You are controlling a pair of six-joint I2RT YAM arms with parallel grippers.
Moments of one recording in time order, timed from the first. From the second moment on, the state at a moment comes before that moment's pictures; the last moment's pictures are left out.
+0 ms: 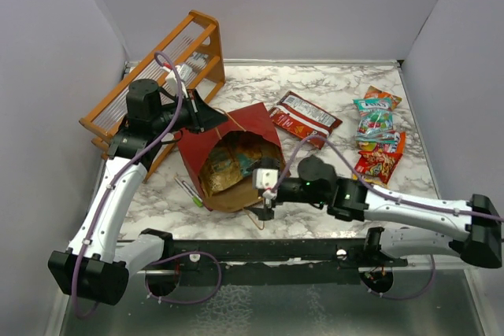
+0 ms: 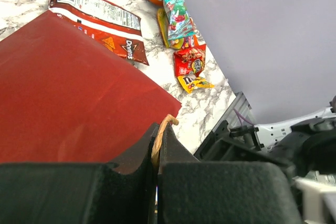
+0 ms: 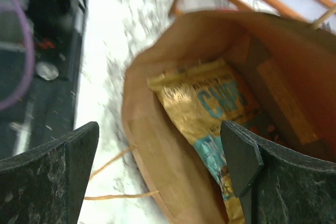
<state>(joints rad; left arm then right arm) -0.21 1.06 1.13 -0.37 0.74 -0.53 1.13 1.05 0.77 0.08 -0.26 -0.37</state>
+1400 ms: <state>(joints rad) -0.21 1.06 1.13 -0.41 0.73 -0.49 1.22 1.73 0.82 0.54 0.33 -1.33</state>
